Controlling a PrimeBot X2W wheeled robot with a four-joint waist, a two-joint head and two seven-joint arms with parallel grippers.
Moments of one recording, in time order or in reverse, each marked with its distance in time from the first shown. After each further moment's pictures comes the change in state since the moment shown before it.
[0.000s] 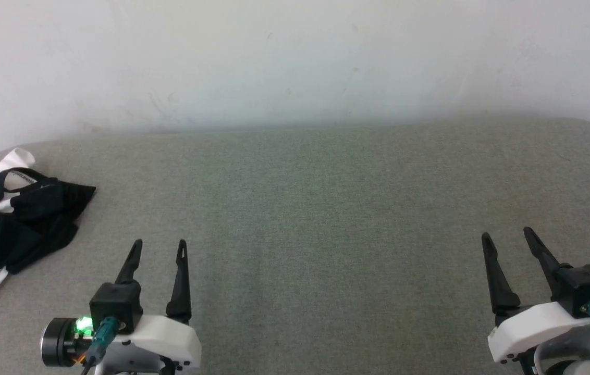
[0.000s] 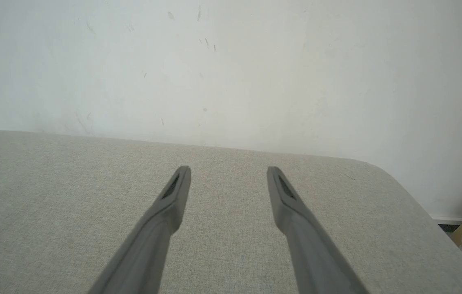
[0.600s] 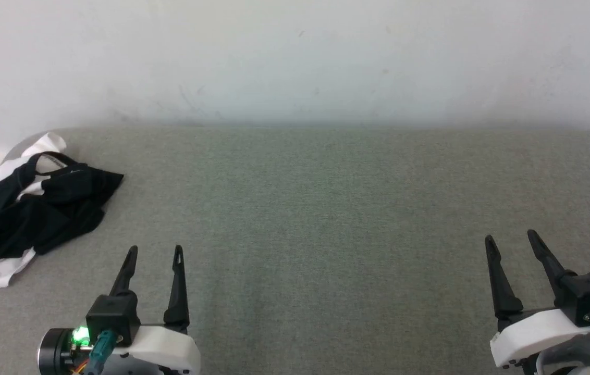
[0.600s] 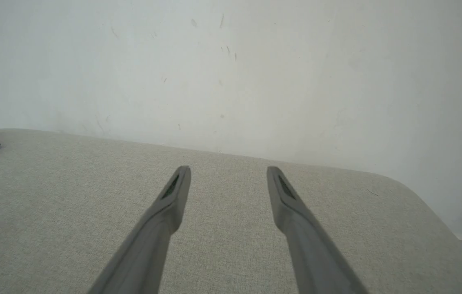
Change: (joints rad) left arm 0.037 0.000 -0.005 -0.024 -0.002 0.026 -0.039; right arm 0.018 0.000 -0.006 -0.009 -0.012 0.000 -0.036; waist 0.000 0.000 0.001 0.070
